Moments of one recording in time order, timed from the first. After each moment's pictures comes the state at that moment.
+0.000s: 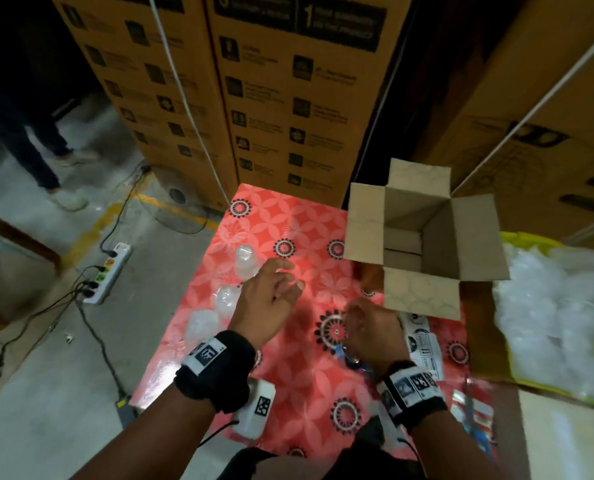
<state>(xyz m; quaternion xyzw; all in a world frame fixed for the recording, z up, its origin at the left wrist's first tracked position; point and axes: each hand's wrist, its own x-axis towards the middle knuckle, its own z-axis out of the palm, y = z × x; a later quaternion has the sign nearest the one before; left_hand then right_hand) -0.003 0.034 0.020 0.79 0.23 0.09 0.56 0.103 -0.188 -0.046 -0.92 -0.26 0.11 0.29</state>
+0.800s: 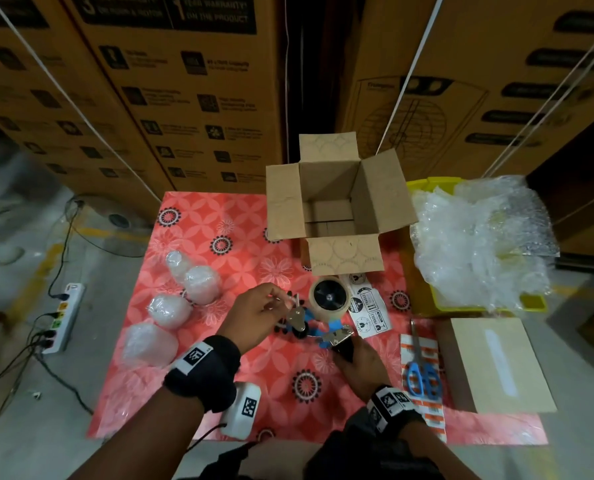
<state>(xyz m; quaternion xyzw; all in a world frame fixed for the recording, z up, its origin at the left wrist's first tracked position) 0.018 -0.052 0.003 0.82 0.14 -0.10 0.54 0.030 -0.322 -0.137 -0.90 -0.05 0.24 0.35</state>
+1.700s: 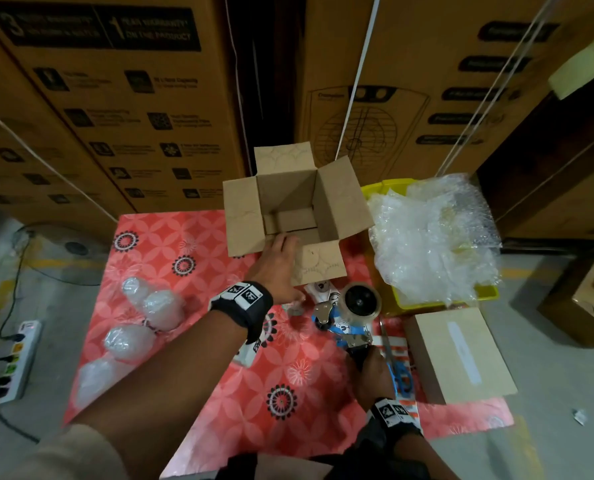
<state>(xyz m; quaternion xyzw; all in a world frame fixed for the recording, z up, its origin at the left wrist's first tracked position) 0.158 -0.114 0.000 0.97 -0.05 -0.11 0.22 0.029 -0.370 -0.139 -0.92 0.17 0.15 0.32</state>
